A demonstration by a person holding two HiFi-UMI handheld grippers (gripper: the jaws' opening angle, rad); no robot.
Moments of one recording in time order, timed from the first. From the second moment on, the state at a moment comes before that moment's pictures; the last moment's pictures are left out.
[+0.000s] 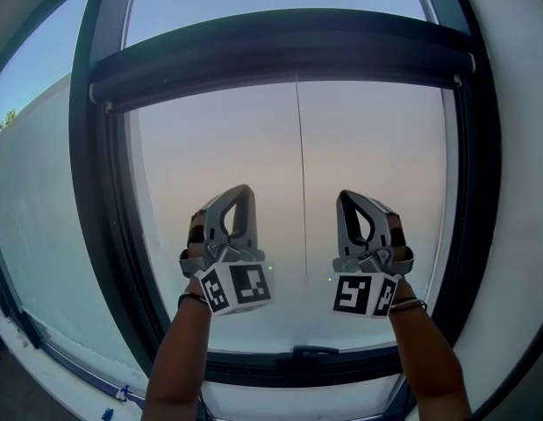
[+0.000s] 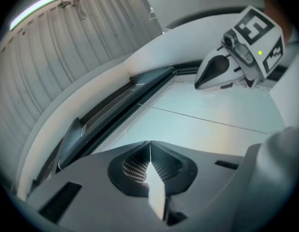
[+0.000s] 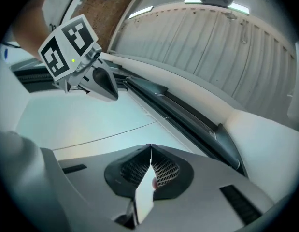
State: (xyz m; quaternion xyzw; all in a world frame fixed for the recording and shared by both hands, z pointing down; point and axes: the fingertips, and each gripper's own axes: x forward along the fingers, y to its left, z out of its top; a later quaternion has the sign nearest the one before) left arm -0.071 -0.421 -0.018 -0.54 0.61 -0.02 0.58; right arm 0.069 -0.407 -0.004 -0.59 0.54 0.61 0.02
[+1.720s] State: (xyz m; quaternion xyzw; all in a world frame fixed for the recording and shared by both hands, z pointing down) left arm -0.077 -0.476 -0.176 -0.35 0.63 -0.26 0.64; right arm 0.063 -0.450 -0.193 -0.58 0.34 0.70 -0.24
